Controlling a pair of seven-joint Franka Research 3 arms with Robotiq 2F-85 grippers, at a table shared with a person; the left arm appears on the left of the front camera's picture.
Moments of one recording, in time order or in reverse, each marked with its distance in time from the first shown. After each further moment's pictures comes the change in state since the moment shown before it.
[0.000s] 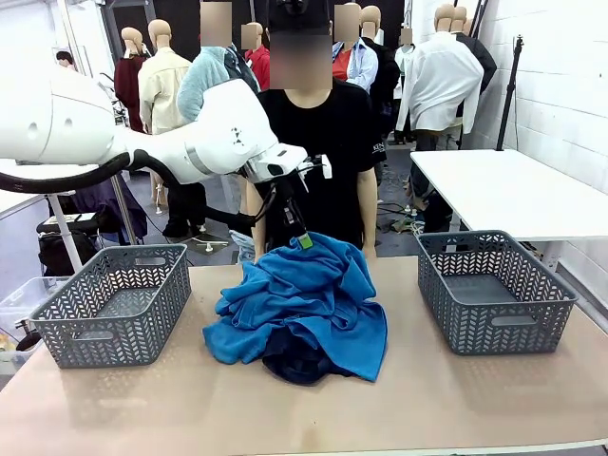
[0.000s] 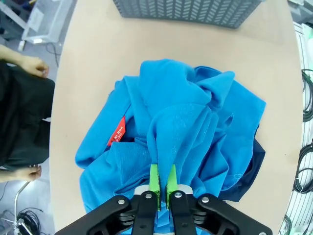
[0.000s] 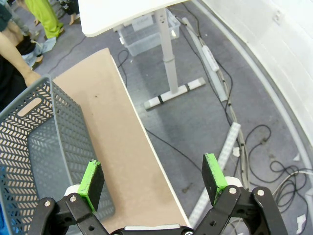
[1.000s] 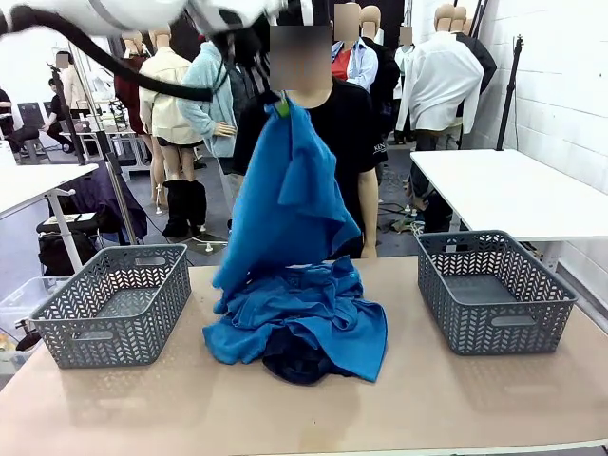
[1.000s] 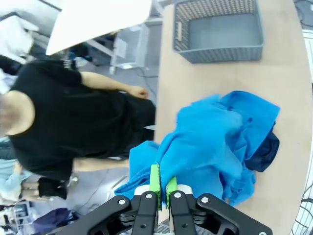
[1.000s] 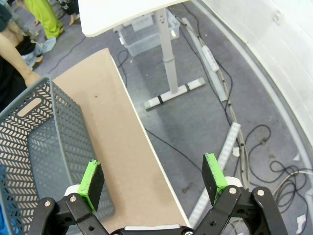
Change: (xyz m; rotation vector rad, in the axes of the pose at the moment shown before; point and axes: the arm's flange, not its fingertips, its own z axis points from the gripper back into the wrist) left arm 0.069 -0.108 0.269 0.469 -0.056 -0.188; right arm 0.000 0.000 0.000 -0.001 0.000 0.000
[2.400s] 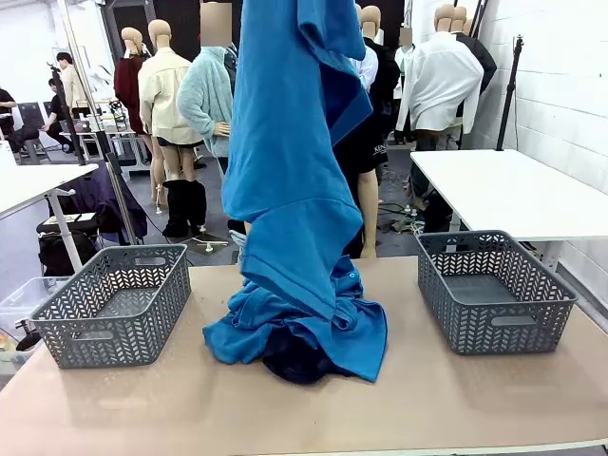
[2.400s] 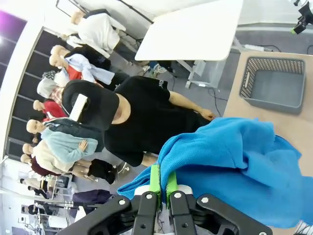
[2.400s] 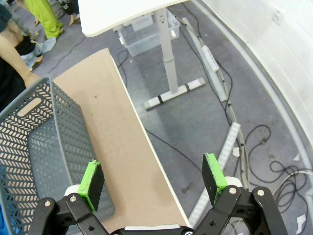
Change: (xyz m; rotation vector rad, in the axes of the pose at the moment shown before) left arm 0.108 -0.026 0.207 0.388 -0.048 0.127; right arm 0.000 0.000 0.000 0.000 0.000 0.000
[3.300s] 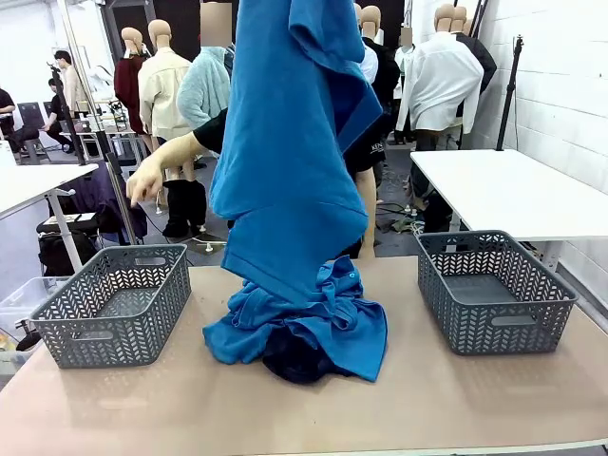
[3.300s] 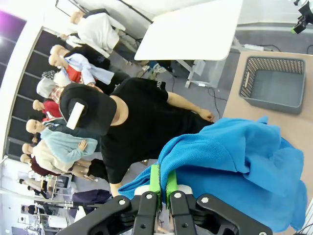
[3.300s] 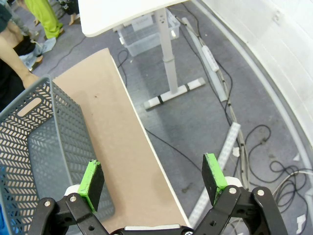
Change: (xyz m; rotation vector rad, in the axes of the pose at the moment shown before) left arm 0.000 0.000 -0.001 0.000 0.000 0.000; right arm 0.000 0.000 0.000 0.000 0.000 0.000
